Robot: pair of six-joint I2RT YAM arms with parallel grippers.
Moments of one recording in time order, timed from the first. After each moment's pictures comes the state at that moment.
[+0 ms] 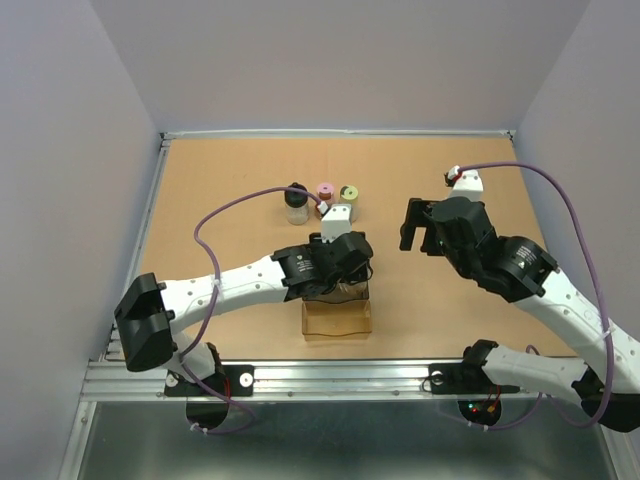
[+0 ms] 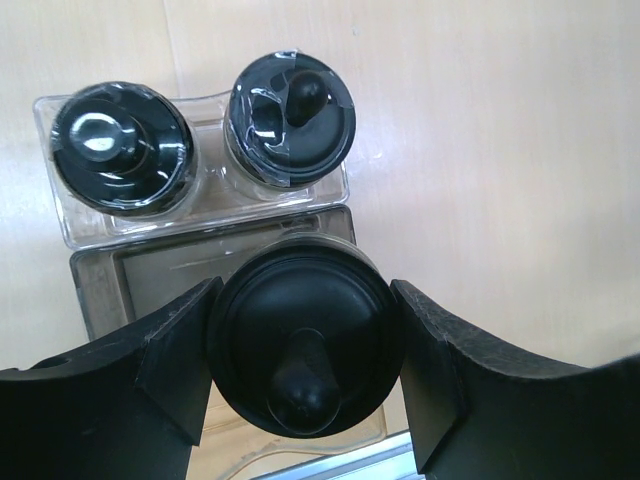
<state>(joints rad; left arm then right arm) -1.15 1.44 1.17 -0.56 -0.54 -0.91 0.81 0.99 1.24 -0.88 0.60 0.57</state>
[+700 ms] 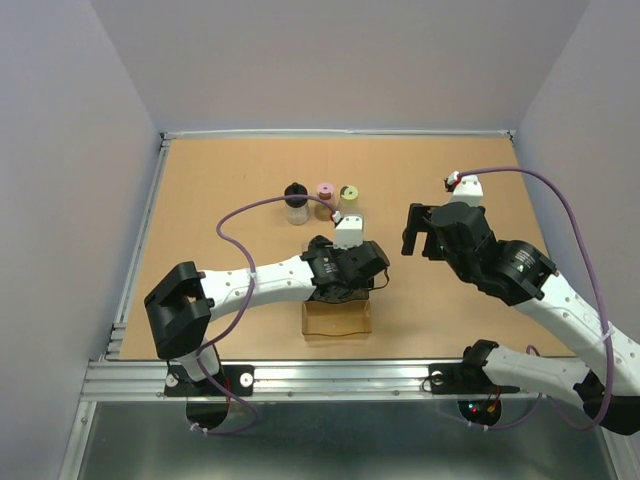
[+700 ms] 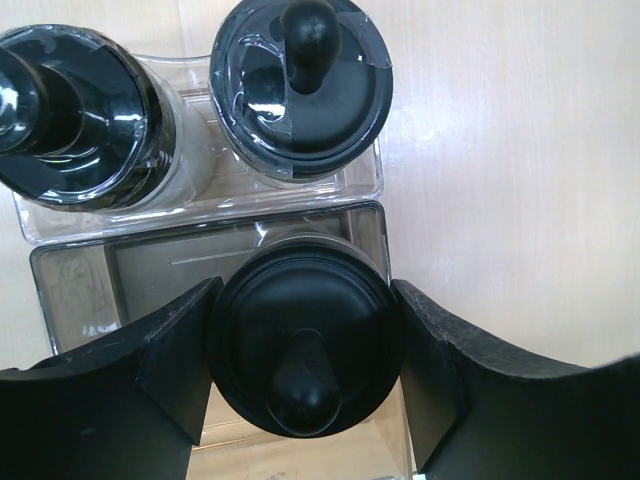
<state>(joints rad) -1.17 1.61 1.21 -0.59 -0.58 -0.95 0.81 0.97 1.20 -0.89 0.61 0.57</state>
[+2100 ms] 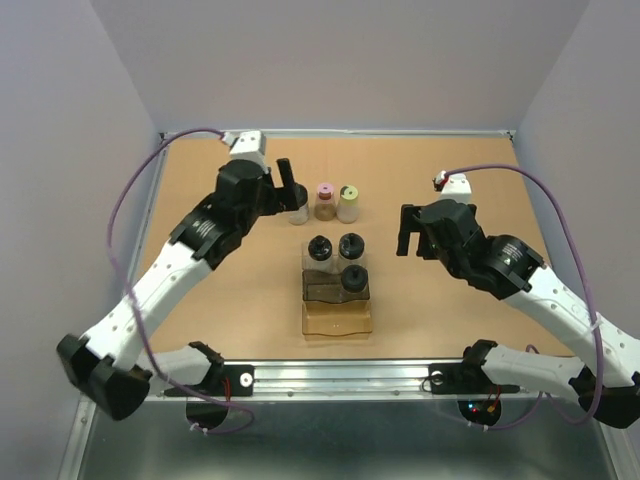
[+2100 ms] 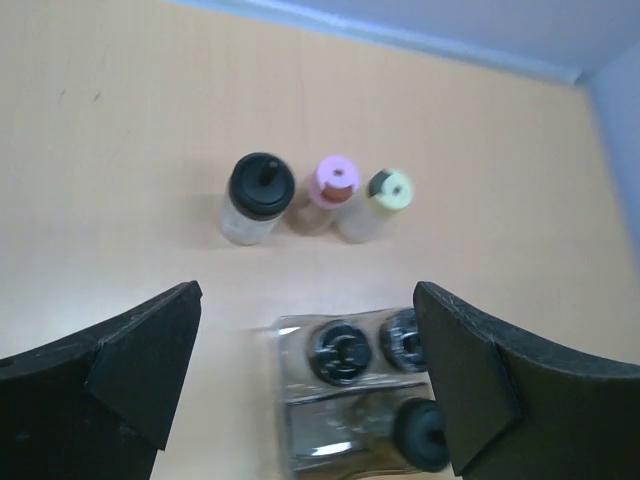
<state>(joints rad) -0.64 1.11 1.24 -0.52 -0.36 -0.52 0.81 1.01 1.20 -0.89 0.60 0.55</state>
